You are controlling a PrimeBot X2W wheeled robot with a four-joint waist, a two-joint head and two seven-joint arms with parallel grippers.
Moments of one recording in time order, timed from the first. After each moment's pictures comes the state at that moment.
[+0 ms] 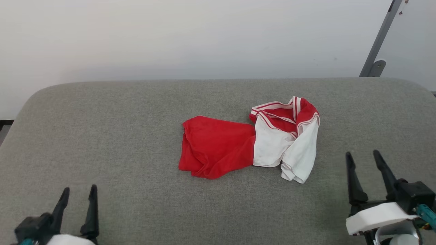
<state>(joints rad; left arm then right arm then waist) 0.05 0.36 -0.10 0.23 -0.48 -0.01 -0.26 -0.05 -0.10 -0.05 0.22 0.17 0.13 -0.26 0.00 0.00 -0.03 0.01</state>
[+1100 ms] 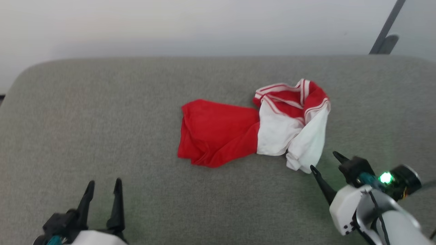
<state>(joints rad) 0.06 0.13 0.04 0.19 -0.26 -0.13 -0.26 -0.18 -0.35 0.30 0.23 0.12 0.13 0.10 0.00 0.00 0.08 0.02</state>
